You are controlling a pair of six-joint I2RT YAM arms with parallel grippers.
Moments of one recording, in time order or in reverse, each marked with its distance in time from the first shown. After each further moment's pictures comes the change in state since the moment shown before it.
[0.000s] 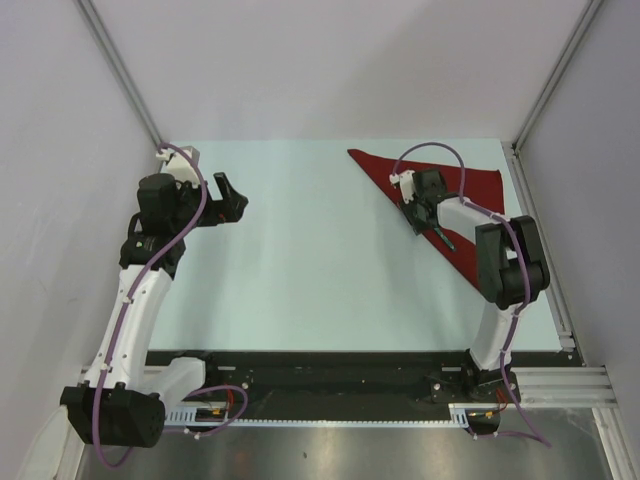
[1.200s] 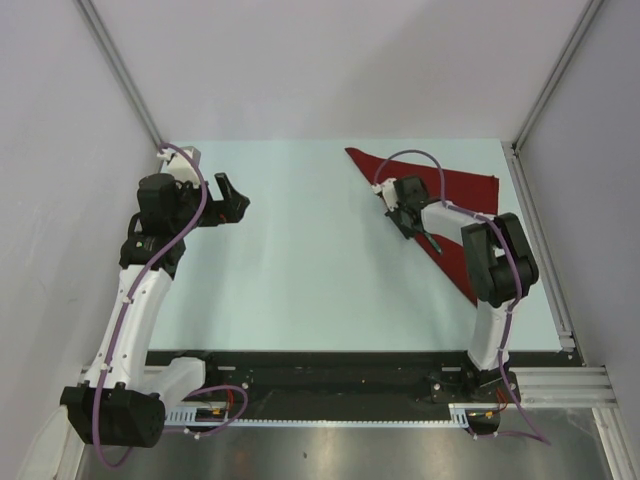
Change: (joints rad) left arm 0.000 0.000 0.000 0.000 0.027 -0.001; right arm 0.086 0.052 -0.002 0.023 0.070 -0.045
